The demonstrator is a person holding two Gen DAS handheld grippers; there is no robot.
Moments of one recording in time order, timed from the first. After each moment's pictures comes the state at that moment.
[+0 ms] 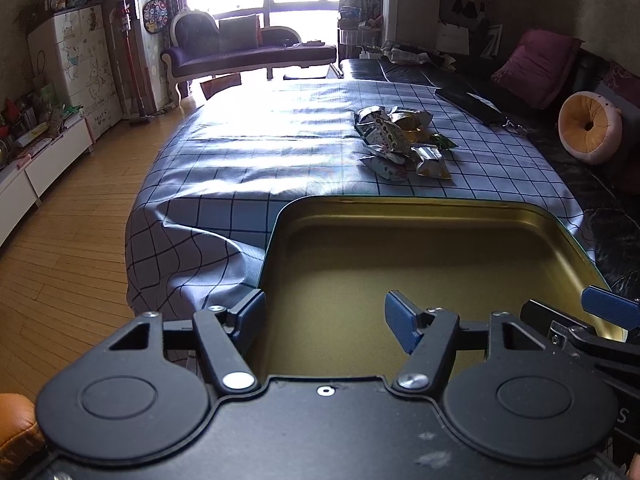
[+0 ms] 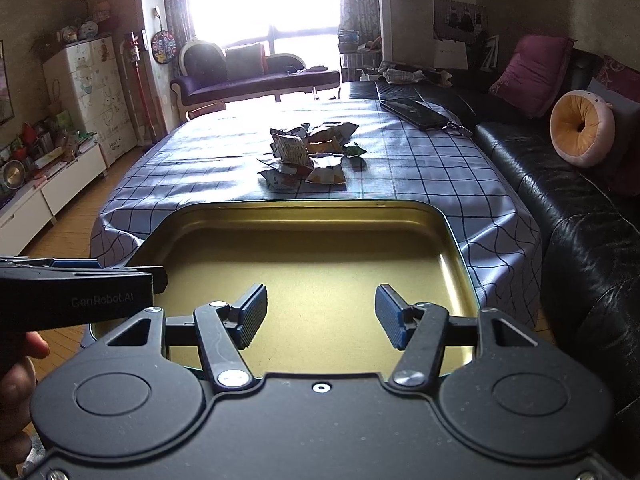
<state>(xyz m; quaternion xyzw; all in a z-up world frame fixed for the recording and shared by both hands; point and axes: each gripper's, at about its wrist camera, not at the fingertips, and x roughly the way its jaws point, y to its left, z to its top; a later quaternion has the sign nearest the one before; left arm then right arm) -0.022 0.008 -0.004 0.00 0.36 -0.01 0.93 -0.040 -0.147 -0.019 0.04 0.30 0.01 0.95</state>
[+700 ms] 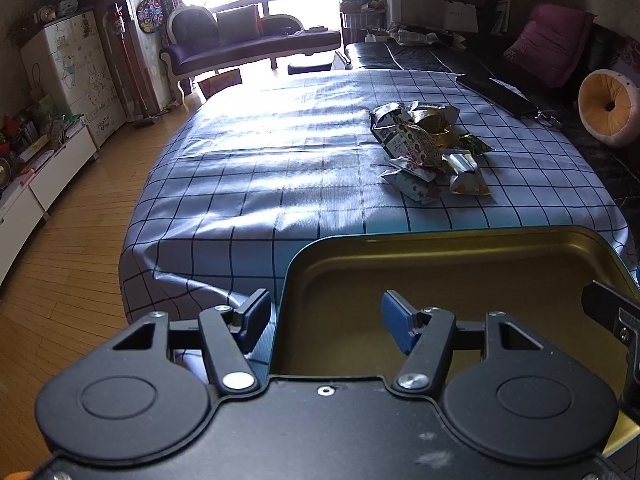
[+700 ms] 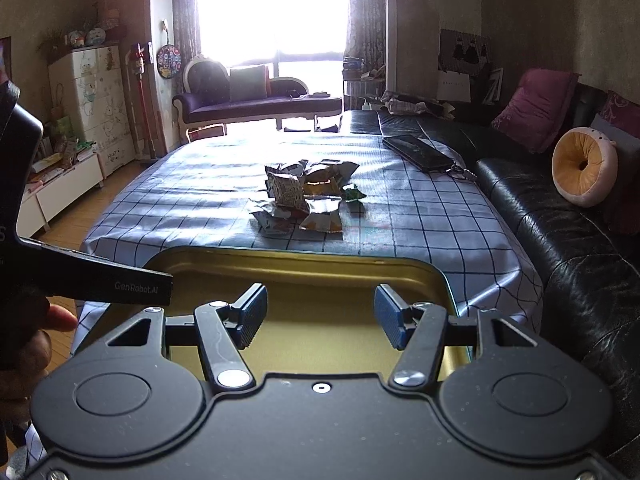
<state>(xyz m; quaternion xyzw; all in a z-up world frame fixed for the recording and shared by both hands) 0.060 0.007 -0.005 0.04 0.39 0.01 0.92 0.002 -0.150 -0.005 0.02 0.26 0.00 0.97</state>
